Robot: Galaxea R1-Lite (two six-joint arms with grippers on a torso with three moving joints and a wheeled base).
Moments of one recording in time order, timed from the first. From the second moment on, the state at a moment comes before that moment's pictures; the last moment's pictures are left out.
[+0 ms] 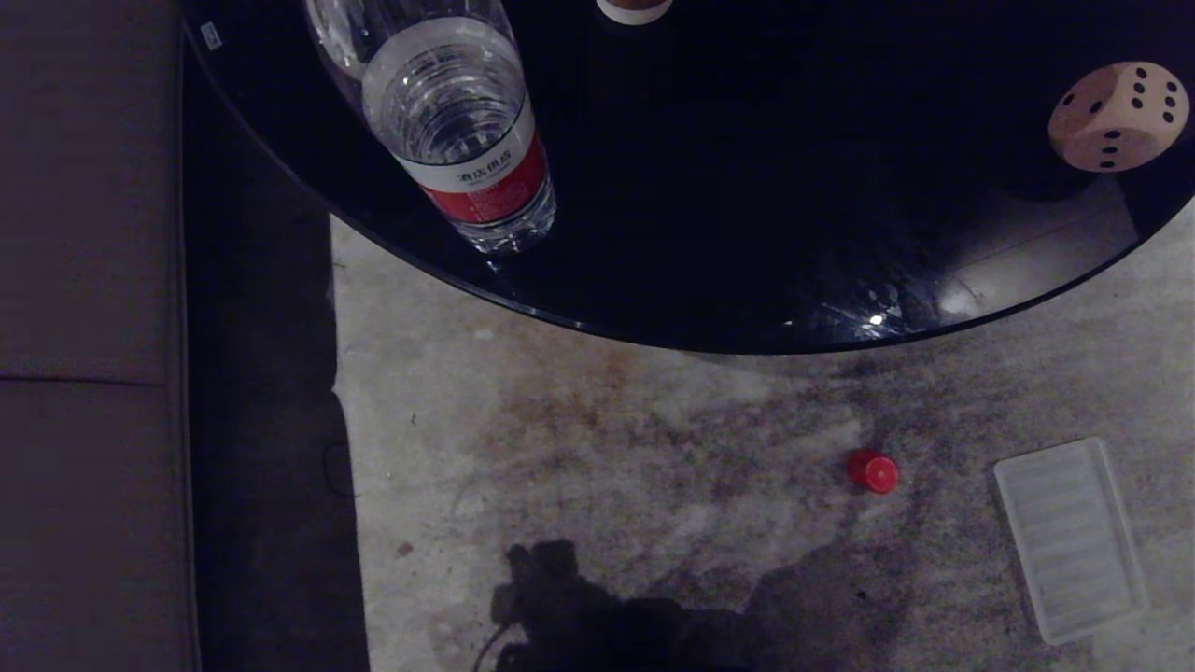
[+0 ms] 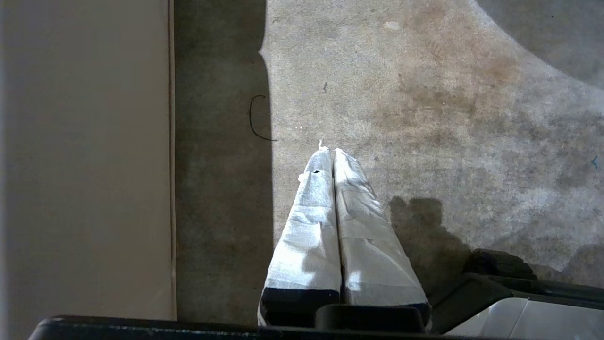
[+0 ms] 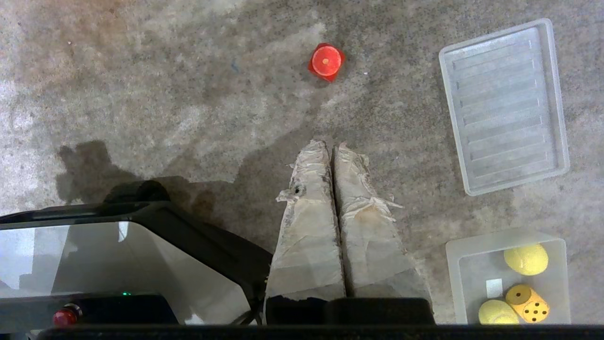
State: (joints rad) left arm 0.00 0.00 0.00 0.00 0.06 -0.08; right arm 0.01 0.00 -0.13 0.33 -0.02 0.08
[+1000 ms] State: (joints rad) left arm 0.00 0.00 0.00 0.00 0.06 -0.09; right arm 0.01 0.00 -0.13 0.33 -0.02 0.07
